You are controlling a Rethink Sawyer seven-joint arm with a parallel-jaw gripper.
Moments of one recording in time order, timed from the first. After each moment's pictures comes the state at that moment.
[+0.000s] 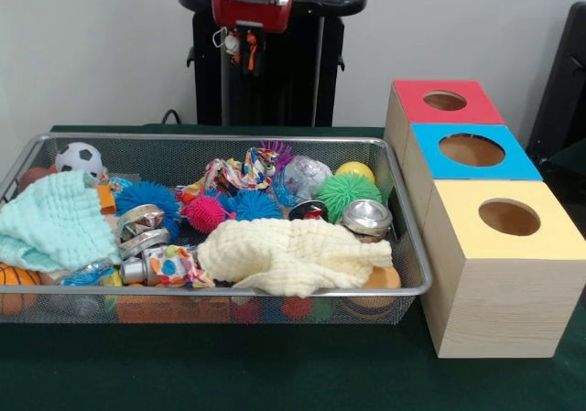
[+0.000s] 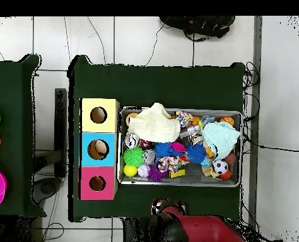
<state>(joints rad) -0.56 -0.98 0.12 2.30 -0.53 0.26 1.87</state>
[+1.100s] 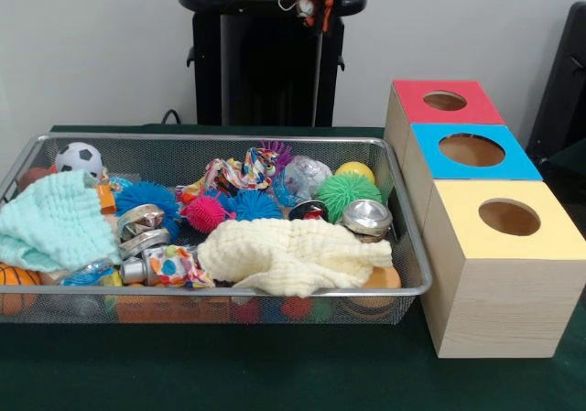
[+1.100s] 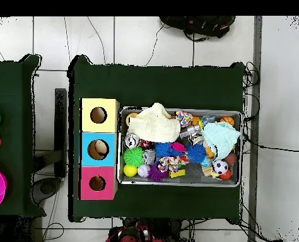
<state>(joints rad) -0.12 -1.07 -0.05 2.43 -0.47 0.26 1.90</state>
